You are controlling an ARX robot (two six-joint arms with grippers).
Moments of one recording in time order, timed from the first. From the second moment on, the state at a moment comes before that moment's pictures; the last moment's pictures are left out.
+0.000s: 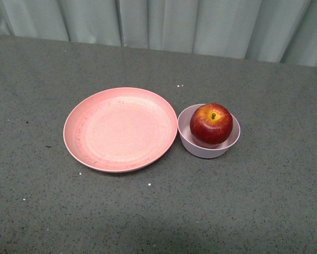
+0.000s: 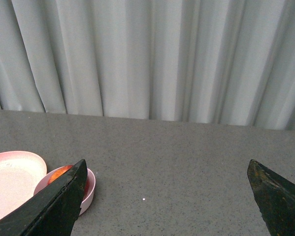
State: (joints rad) left arm 0.00 0.00 0.02 0.00 0.00 -0.01; right arm 0.00 0.00 0.01 0.00 0.00 -0.01
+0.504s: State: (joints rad) left arm 0.00 0.00 0.02 0.00 0.00 0.00; right arm 0.00 0.00 0.01 0.00 0.00 -0.01
